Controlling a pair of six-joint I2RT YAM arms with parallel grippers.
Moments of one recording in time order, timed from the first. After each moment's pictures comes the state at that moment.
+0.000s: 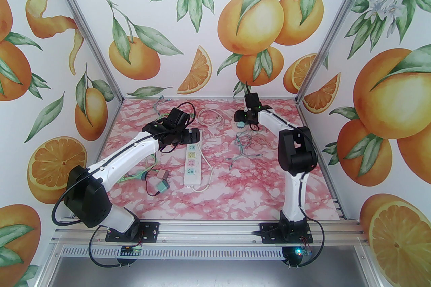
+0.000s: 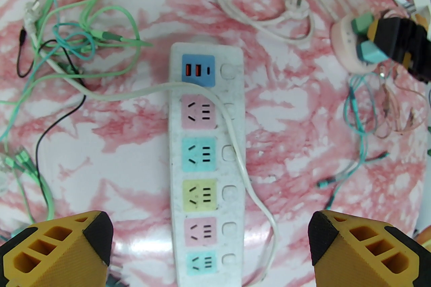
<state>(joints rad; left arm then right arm) -0.57 1.53 1.28 -0.74 -0.12 -0.60 0.24 2.07 1.58 -0.49 -0.01 0.27</state>
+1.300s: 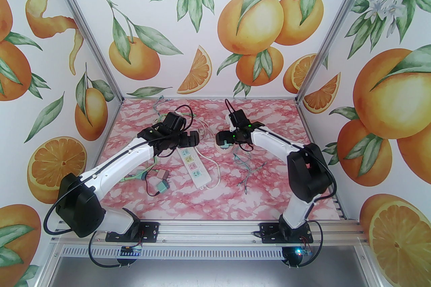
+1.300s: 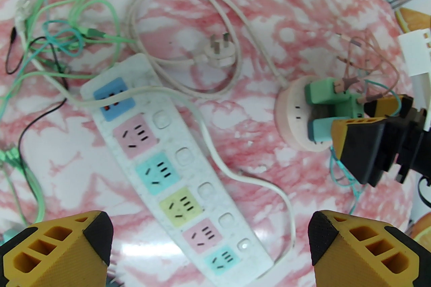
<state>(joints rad) -0.57 1.47 1.20 -0.66 -0.06 -0.59 0.46 1.75 1.27 -0.52 -0.09 0.29</state>
